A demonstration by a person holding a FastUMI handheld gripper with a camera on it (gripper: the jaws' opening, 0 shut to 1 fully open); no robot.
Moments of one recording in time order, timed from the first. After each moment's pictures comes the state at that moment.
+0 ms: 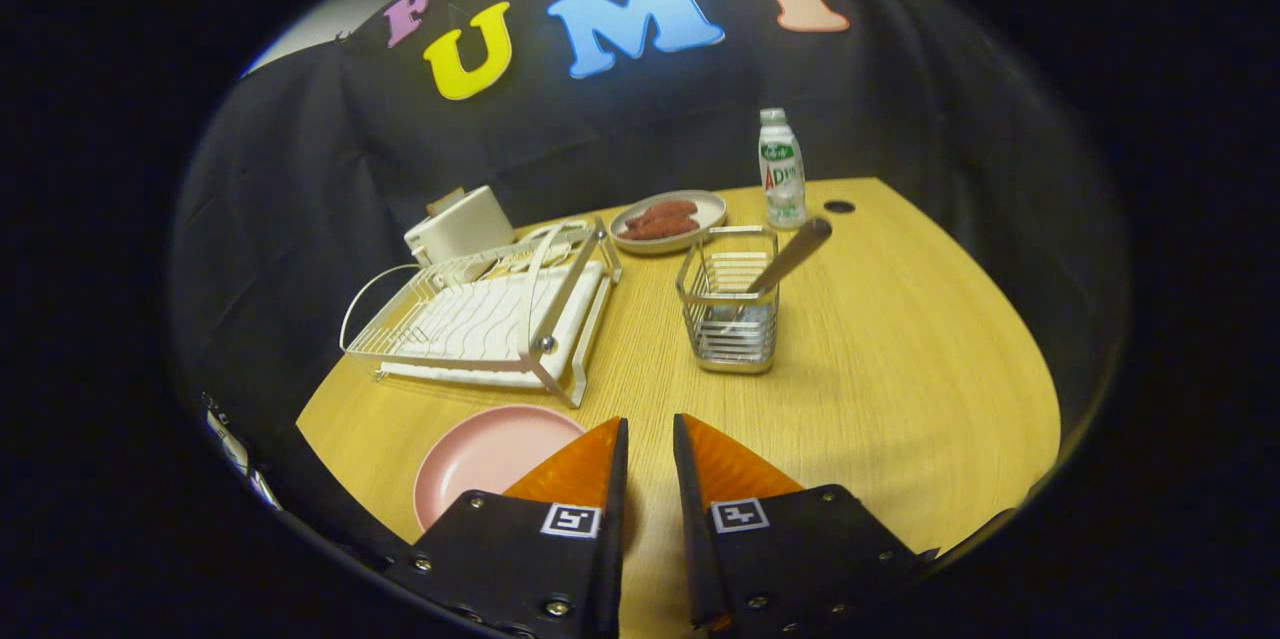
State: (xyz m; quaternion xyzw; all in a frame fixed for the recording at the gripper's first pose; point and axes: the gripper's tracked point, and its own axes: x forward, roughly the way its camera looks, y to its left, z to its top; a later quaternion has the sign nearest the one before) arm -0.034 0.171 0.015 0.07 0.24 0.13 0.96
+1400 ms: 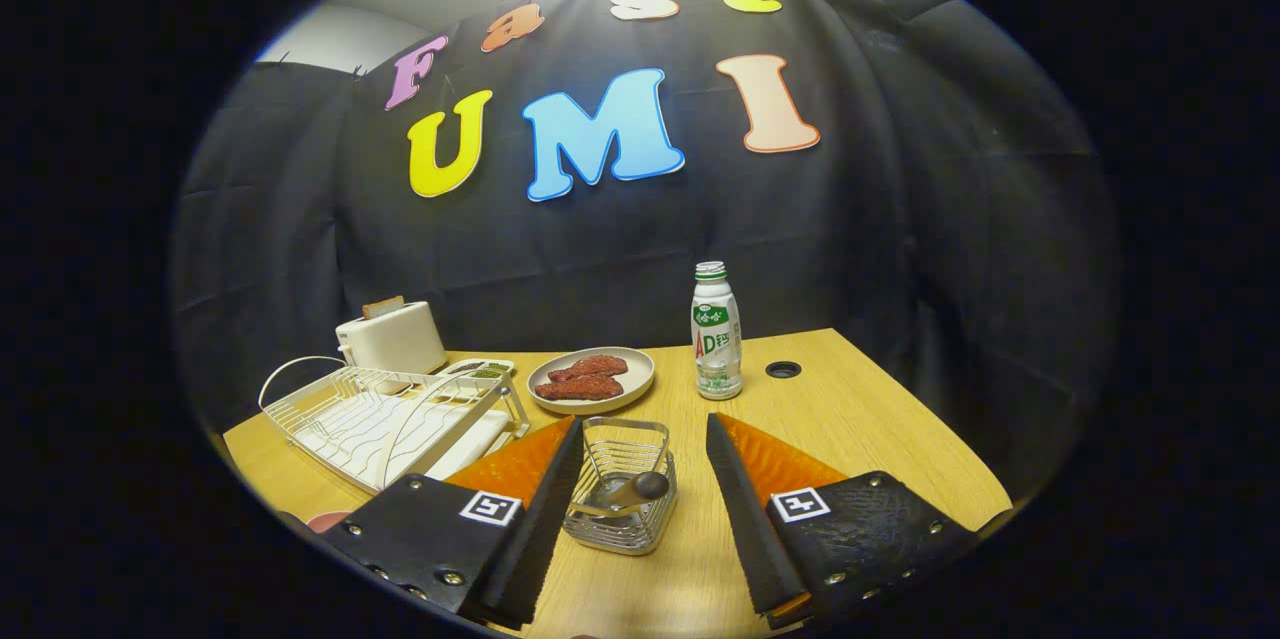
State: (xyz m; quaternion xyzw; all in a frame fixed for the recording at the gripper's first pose) arm 0.086 0.106 0.042 0.05 0.05 0.09 0.99
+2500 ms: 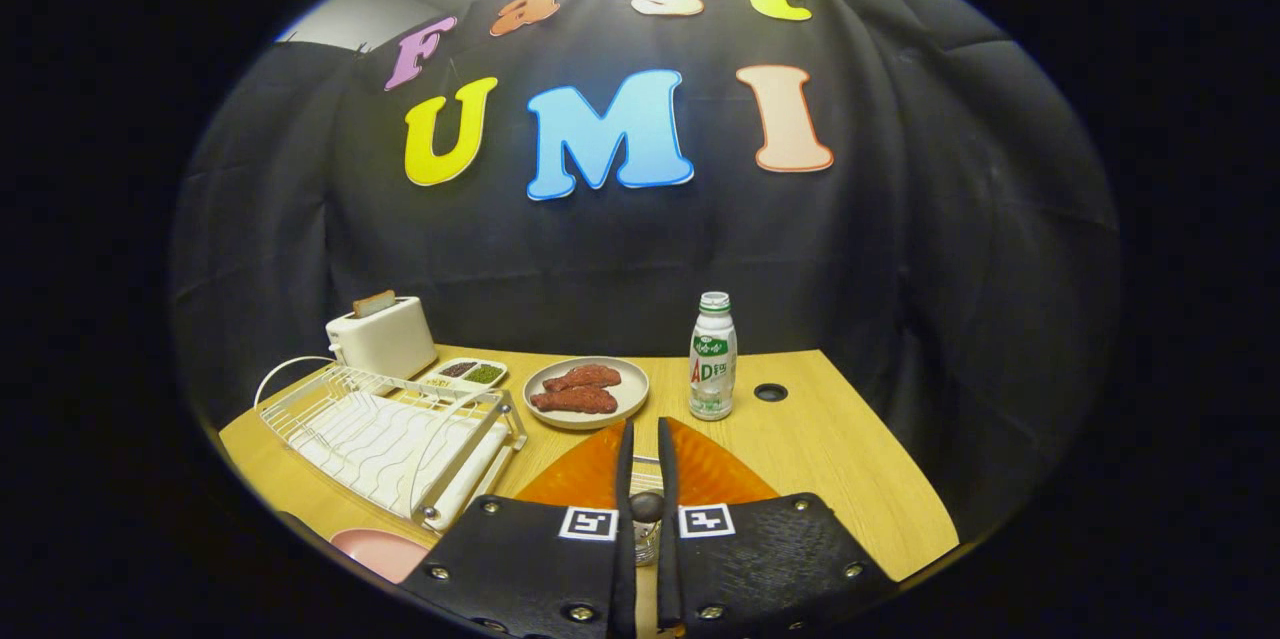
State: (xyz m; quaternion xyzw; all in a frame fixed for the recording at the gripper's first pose) arm 0.074 0.107 0.116 0.01 0.08 0.04 1.00
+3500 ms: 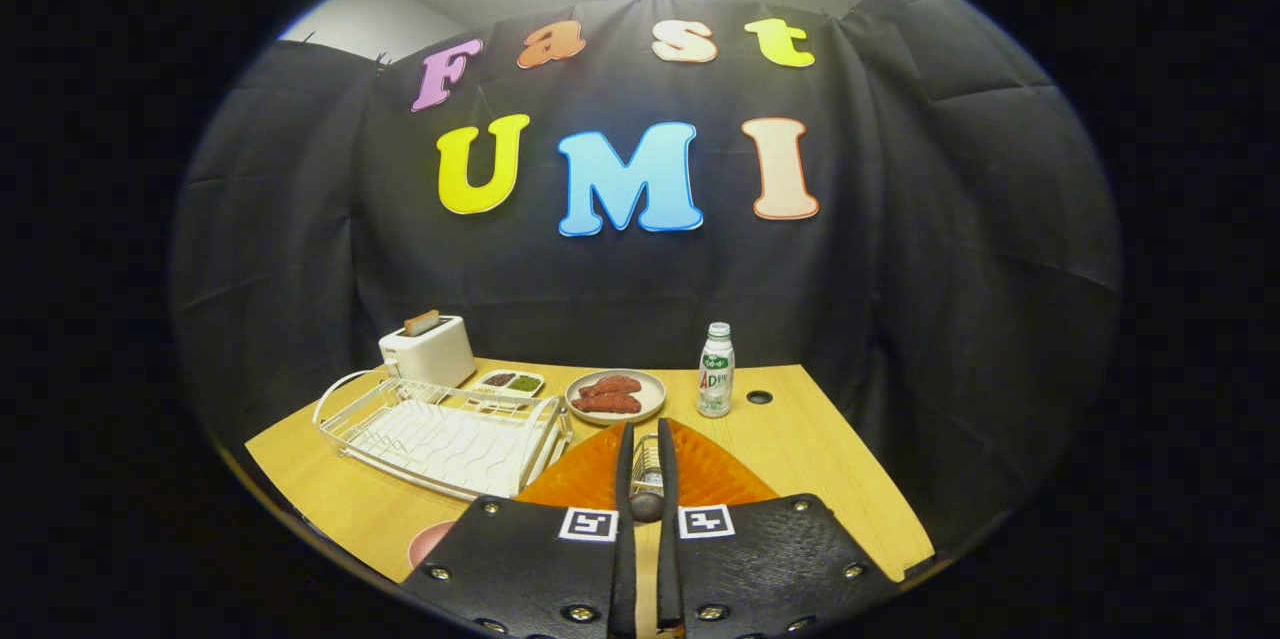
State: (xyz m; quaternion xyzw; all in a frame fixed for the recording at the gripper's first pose) arm -0.059 0.156 0.154 0.01 0.08 0.04 1.00
